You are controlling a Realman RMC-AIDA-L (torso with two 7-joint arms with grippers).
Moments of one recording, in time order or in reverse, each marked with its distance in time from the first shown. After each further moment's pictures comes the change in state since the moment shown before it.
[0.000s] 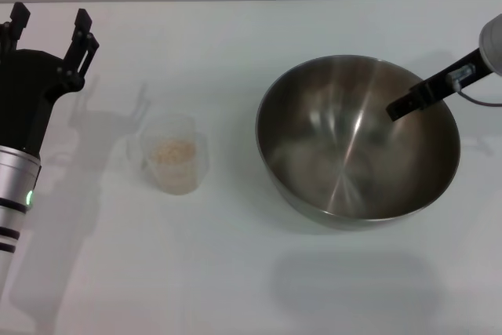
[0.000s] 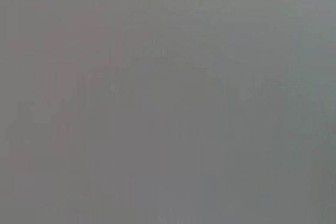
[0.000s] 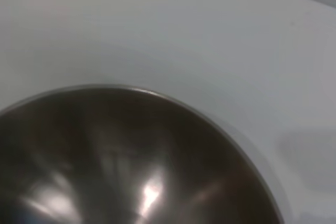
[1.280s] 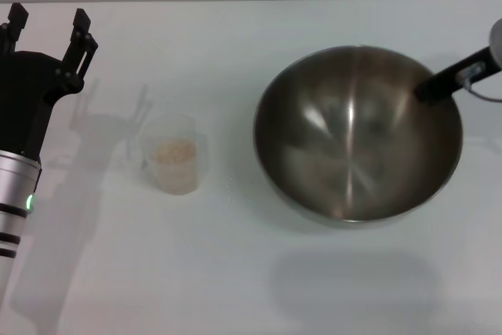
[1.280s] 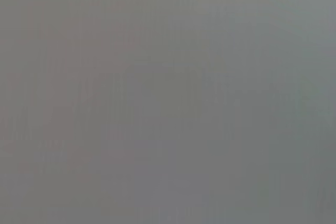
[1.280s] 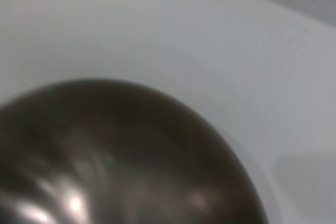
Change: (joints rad) left arm 0.014 -0.003 0.000 -0.012 0.005 0.022 0.000; right arm -0.048 0.006 0.020 -0.056 0.009 -0.035 -0.080
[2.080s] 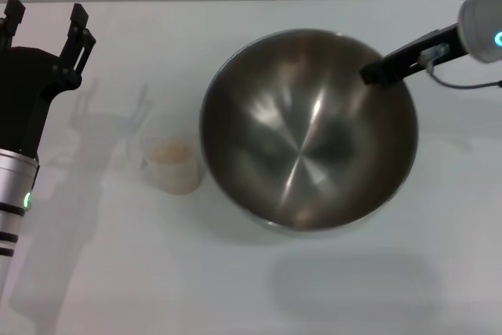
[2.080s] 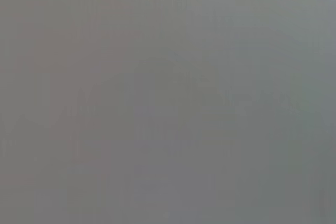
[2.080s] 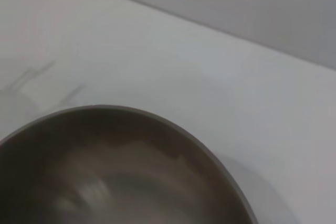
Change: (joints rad) left arm -0.004 0.002 0.002 0.003 0.001 0.021 0.000; right arm -0.003 0.003 -0.020 -0.019 0.206 -0.046 -0.021
